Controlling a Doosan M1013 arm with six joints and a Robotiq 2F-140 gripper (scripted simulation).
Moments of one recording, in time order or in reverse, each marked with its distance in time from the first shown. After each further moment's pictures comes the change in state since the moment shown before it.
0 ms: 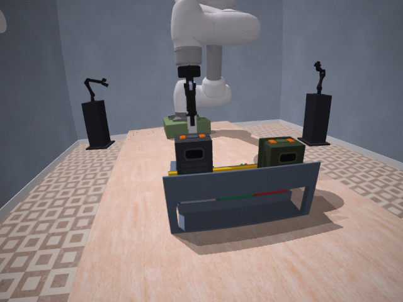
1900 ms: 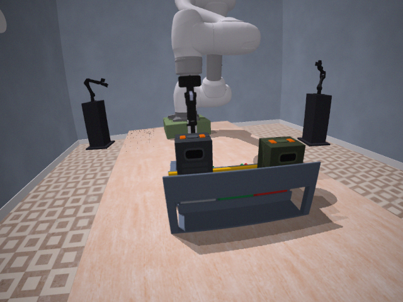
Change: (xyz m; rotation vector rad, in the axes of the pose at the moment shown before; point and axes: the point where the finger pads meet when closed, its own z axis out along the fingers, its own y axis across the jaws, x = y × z) arm 0.000 0.000 0.032 0.000 -0.001 0.000
